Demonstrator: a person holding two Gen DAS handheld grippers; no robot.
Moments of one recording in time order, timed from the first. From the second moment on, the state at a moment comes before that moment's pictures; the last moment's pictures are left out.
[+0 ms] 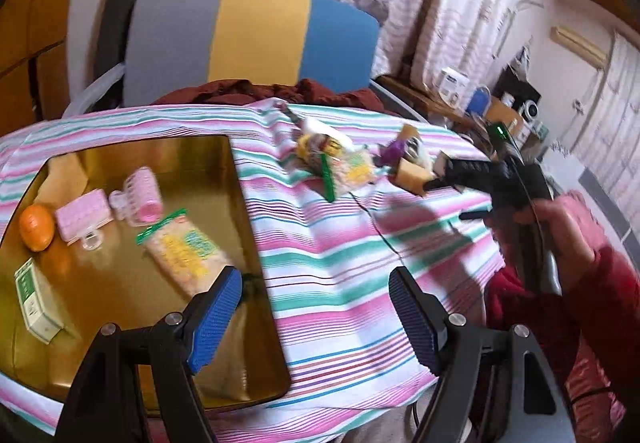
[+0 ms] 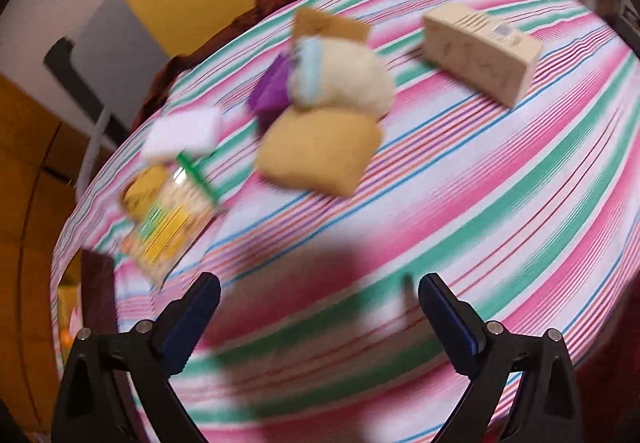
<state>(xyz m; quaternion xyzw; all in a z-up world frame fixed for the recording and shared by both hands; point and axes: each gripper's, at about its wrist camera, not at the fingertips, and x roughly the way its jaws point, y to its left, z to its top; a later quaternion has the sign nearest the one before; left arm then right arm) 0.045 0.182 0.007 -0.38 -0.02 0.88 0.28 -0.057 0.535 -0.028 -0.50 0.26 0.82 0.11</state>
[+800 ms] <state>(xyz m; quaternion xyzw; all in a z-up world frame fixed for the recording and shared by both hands) -0.002 0.267 0.012 -0.41 0.05 0.86 0.29 -0.123 0.553 -0.041 -0.50 0.19 0.83 0.12</state>
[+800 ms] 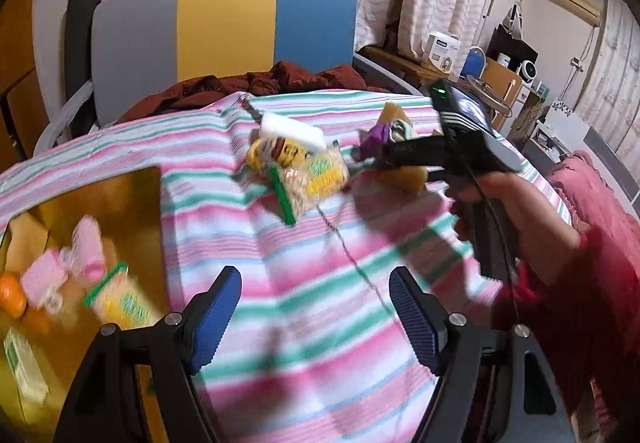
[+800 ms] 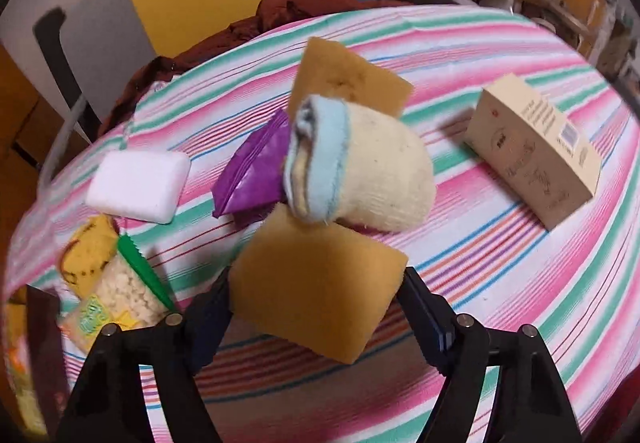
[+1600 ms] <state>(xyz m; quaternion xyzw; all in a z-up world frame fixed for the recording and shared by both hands) -0.097 0.351 -0.049 -0.51 0.03 0.80 0.31 -0.081 0.600 -0.037 -0.52 0.27 0.80 0.12</state>
